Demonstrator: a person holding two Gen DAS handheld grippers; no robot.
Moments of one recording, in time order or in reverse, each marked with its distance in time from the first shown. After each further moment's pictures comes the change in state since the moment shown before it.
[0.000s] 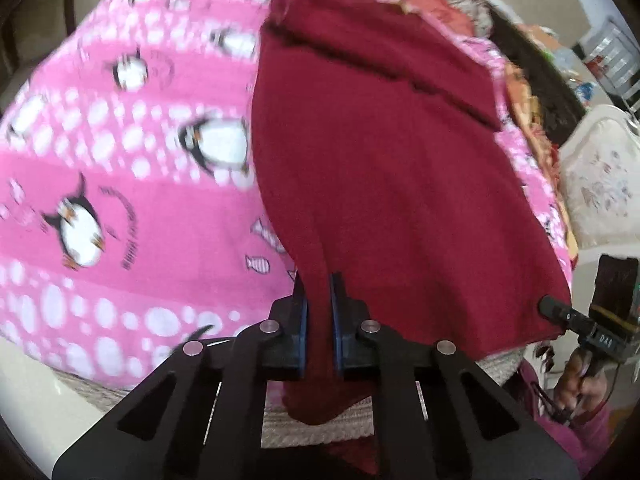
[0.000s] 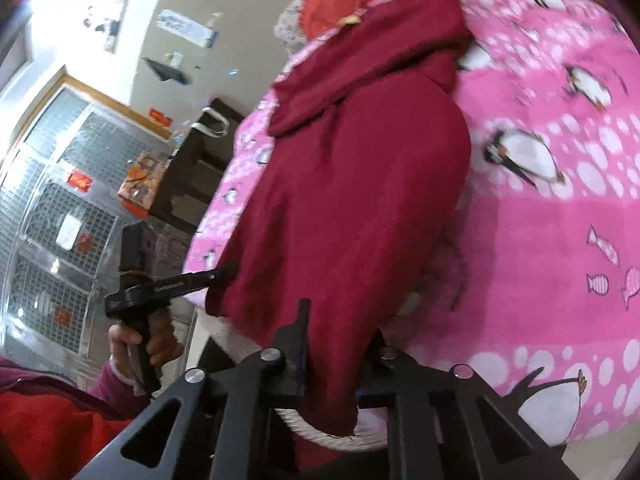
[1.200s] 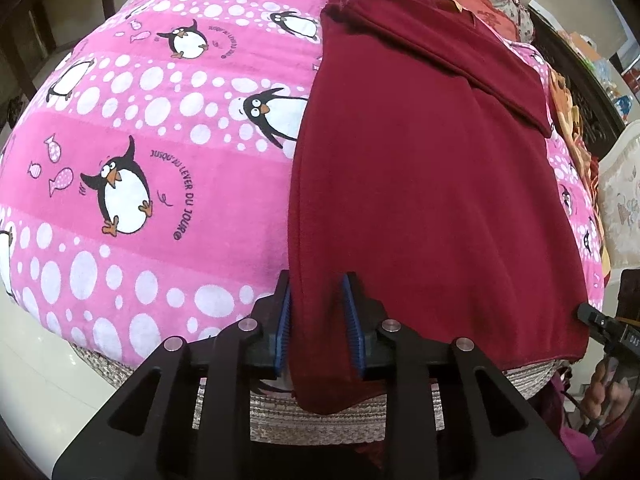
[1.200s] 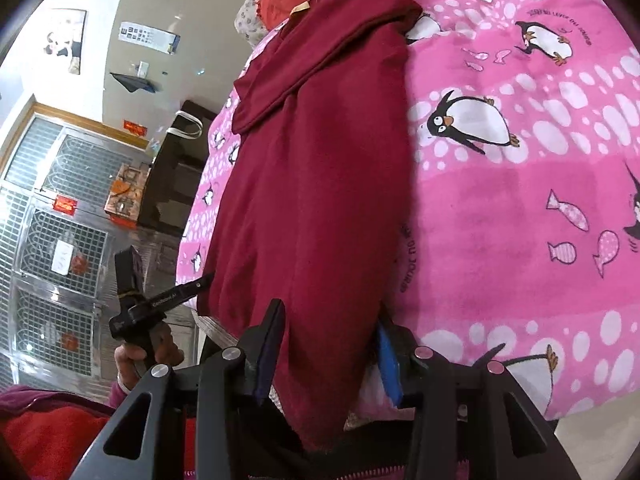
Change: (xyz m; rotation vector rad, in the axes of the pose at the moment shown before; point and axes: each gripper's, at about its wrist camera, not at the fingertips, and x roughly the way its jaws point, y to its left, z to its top) left arm 0.021 0.020 -0.011 -0.088 0.041 0.146; right arm -0.007 -0.031 0.000 0.159 0.071 -0.029
